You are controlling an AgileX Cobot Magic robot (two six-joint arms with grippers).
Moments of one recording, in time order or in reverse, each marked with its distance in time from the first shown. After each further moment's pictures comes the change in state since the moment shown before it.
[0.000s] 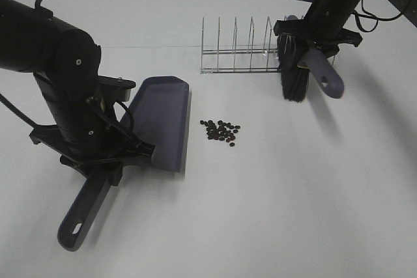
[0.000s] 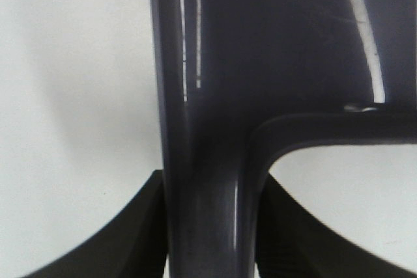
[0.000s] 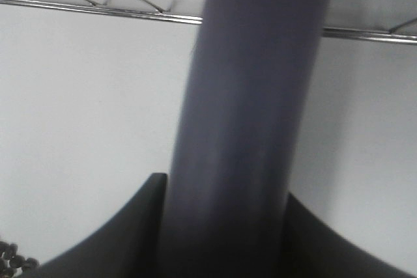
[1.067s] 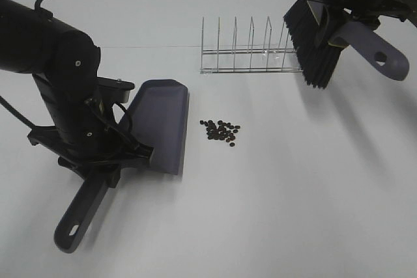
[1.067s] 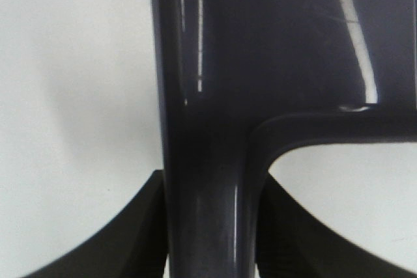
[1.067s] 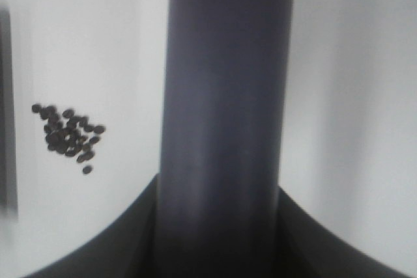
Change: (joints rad) left arm 0.000 0.000 0.005 0.007 0.005 -0.002; right arm -0.003 -0.427 0.417 0.006 0.003 0.045
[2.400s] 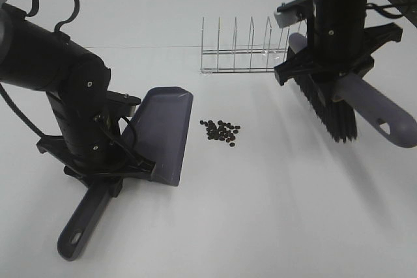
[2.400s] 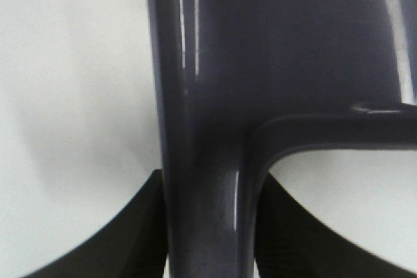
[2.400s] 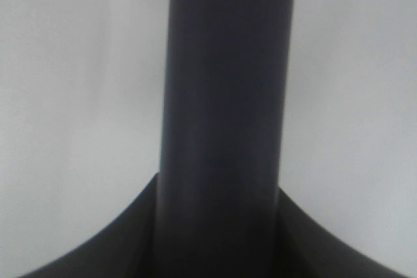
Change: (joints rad) left arm -0.001 0.079 0.009 0.034 -0.050 0.017; right arm 0.332 -0.103 0.330 -0.513 0.012 0.304
